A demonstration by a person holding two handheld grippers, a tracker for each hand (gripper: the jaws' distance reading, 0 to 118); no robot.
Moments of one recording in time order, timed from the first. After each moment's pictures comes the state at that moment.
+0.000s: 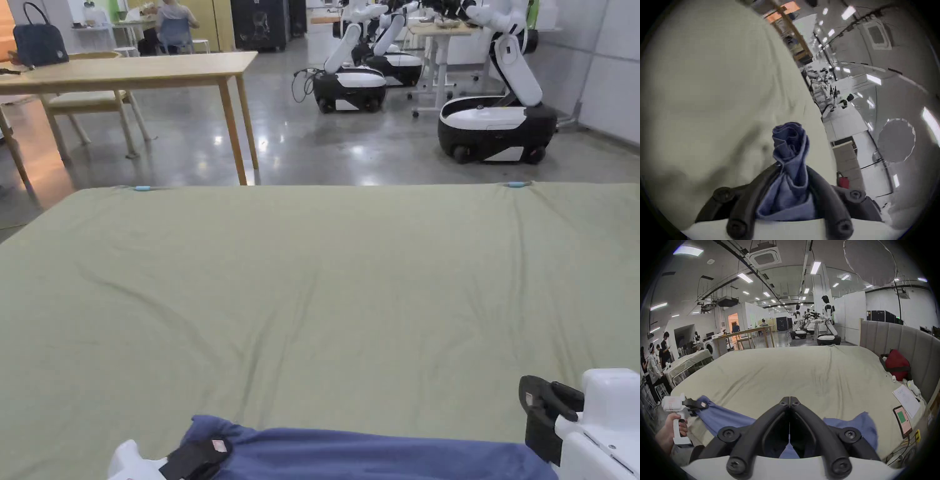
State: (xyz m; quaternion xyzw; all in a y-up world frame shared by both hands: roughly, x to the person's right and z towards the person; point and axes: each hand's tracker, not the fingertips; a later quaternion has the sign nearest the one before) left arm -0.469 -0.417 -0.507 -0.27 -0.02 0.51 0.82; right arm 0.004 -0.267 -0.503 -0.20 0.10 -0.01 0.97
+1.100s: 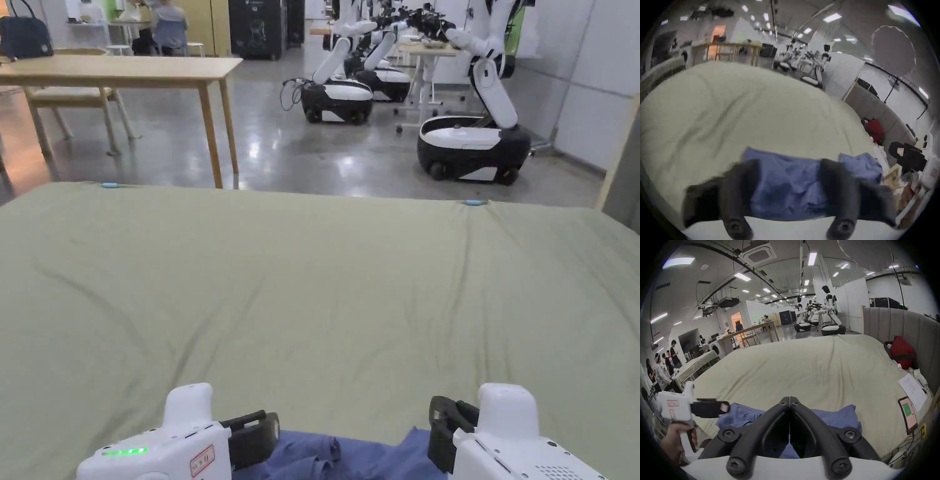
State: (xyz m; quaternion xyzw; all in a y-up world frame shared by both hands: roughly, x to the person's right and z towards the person) left arm -0.279 -0.346 -0.523 -0.35 -0.08 0.20 0.91; right arm 0.052 -0.271 -0.499 -0.24 0.13 -0.06 0.96
